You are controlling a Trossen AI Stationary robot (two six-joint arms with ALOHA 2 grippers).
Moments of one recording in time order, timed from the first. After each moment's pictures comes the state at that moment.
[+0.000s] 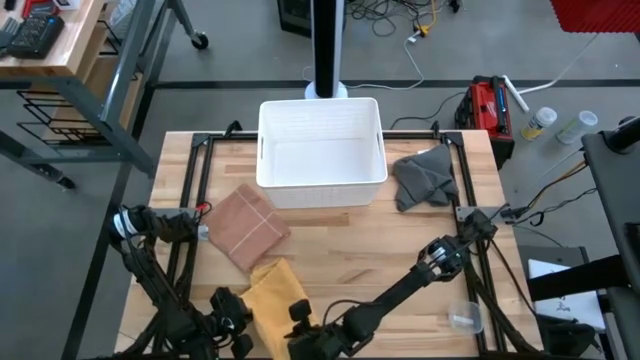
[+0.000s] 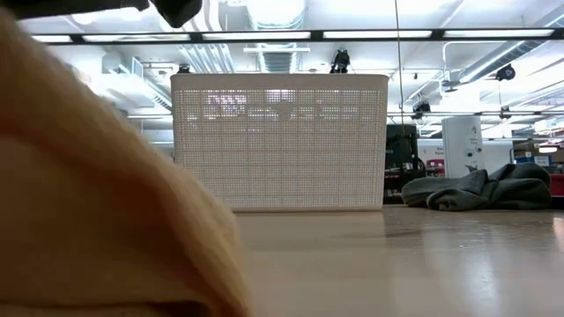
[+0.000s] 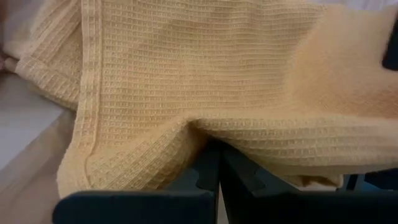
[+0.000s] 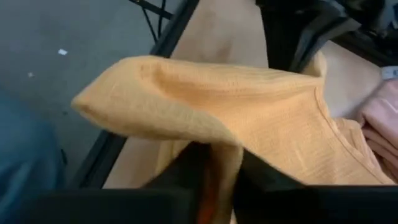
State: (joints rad) left arm -1.12 1.83 1.10 -0.67 -0.67 -1.75; right arm 0.62 2.55 2.11 -0.34 0.40 -0.02
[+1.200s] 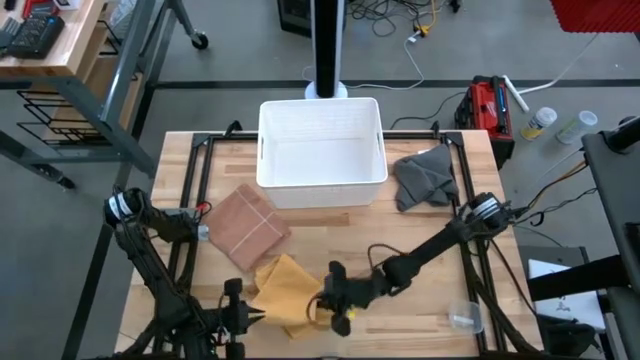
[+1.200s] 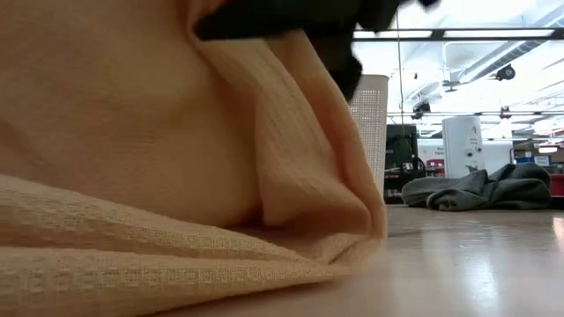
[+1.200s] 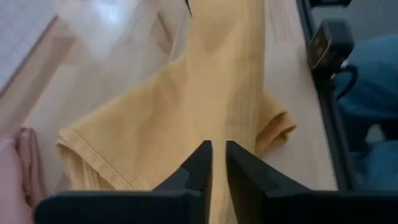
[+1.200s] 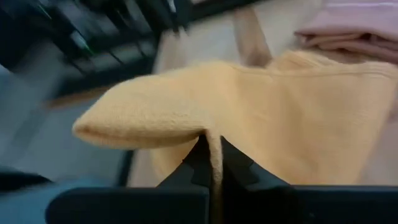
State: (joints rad) left arm -1.08 1.68 1.10 -0.58 -0.84 -0.99; right arm 0.50 2.03 1.16 0.37 0.22 0.53
